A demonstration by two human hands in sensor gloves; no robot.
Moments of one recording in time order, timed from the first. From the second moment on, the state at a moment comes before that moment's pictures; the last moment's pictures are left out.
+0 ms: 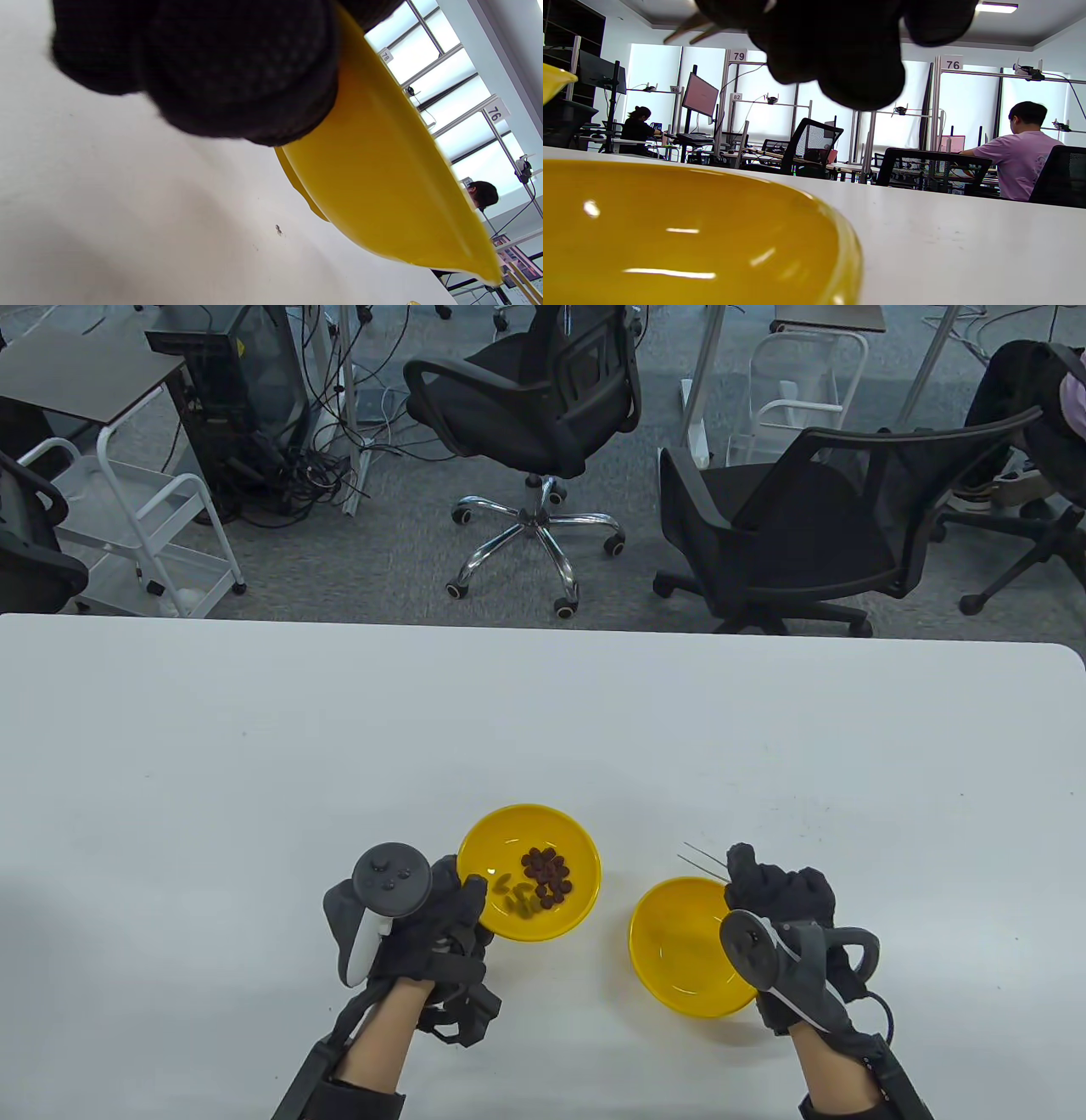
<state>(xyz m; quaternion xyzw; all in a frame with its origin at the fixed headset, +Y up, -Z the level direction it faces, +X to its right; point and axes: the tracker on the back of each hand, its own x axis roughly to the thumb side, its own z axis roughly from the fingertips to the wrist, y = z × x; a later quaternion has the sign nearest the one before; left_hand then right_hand) -0.154 -0.723 -0.280 -0.10 0.04 0.41 0.91 0.203 -0.705 -0.259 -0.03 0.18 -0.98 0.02</state>
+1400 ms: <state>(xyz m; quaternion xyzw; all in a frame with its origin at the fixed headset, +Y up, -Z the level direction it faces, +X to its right) -0.143 -0.727 -0.272 -0.10 0.00 0.42 0.90 0.062 -0.677 -0.255 -0.20 0.14 -0.96 0.11</state>
